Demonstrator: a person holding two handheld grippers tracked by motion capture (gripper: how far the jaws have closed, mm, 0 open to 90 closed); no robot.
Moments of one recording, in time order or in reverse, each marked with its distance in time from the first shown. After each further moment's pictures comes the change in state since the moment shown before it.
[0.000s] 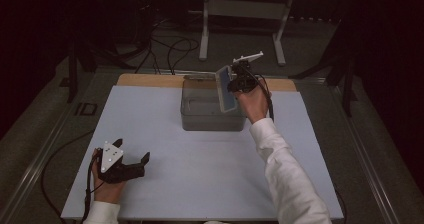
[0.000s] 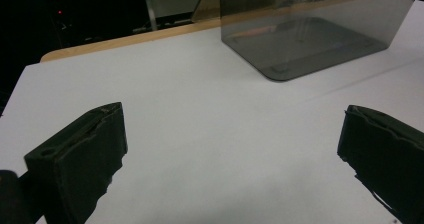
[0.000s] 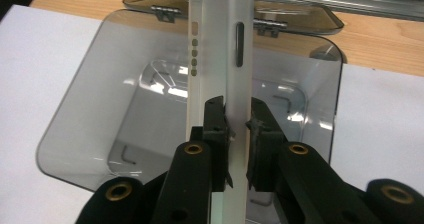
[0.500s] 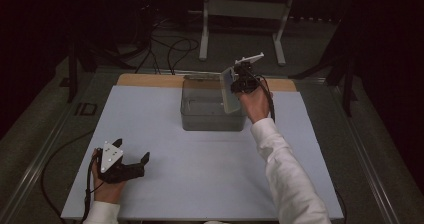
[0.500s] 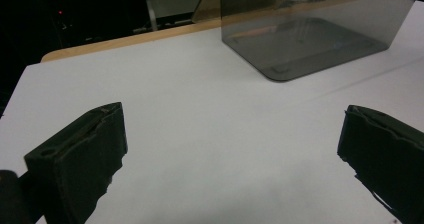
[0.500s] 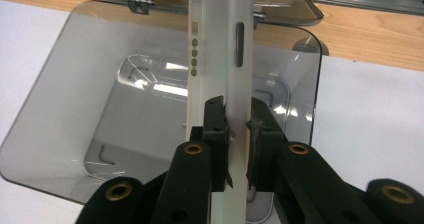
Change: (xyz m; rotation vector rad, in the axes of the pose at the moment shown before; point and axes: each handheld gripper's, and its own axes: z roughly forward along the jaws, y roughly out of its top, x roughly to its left) left arm 0.000 0.000 0.000 -0.001 0.001 -0.002; right arm -0.008 -0.002 0.007 0.022 -0.053 0.011
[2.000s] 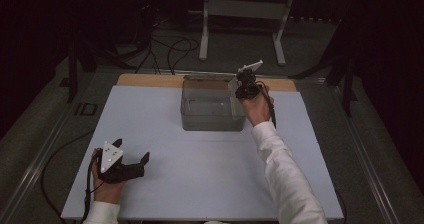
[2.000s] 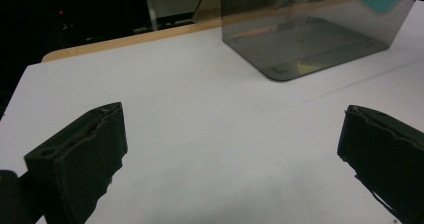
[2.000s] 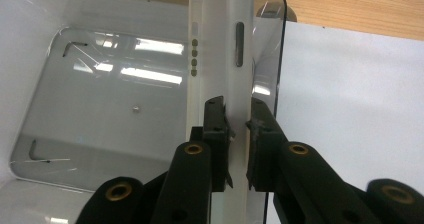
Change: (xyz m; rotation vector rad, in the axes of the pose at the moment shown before) left arm 0.000 0.000 0.000 0.000 0.001 0.001; right arm -0.015 -0.014 0.027 0.079 -0.121 0.009
